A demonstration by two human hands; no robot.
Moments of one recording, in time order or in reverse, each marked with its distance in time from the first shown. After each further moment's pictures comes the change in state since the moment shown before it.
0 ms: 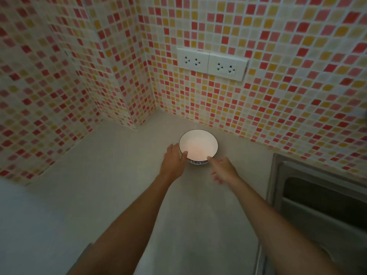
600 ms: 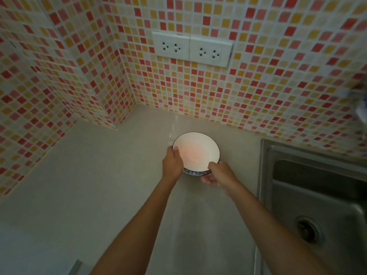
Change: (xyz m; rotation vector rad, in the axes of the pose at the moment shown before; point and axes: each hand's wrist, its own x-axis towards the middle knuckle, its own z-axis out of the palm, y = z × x) left_hand -0.001 0.016 0.028 -0.423 0.013 -0.184; right_hand -0.010 0.022 0.003 0.247 -0.021 0.182
